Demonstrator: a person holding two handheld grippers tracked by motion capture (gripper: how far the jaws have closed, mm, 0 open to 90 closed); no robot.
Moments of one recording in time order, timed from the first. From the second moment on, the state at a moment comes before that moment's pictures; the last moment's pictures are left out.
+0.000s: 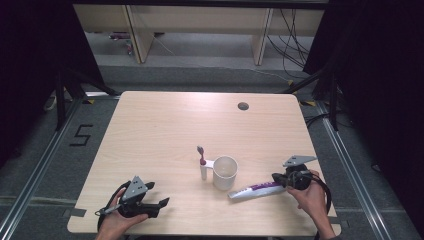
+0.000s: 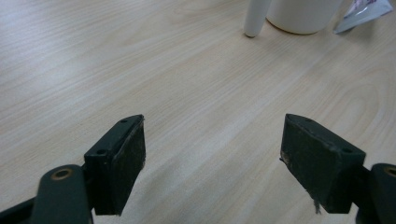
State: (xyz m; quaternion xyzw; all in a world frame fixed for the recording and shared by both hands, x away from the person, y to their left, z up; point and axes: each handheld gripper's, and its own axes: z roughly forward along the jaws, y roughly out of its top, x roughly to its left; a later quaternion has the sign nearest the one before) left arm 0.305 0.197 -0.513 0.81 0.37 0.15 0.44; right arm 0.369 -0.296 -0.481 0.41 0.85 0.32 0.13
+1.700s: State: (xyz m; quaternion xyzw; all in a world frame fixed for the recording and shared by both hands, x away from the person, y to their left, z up) left arm 0.305 0.198 -0.513 0.82 0.36 0.15 0.43; right arm 0.349 -0.229 -0.471 0.22 0.96 0.14 0.05
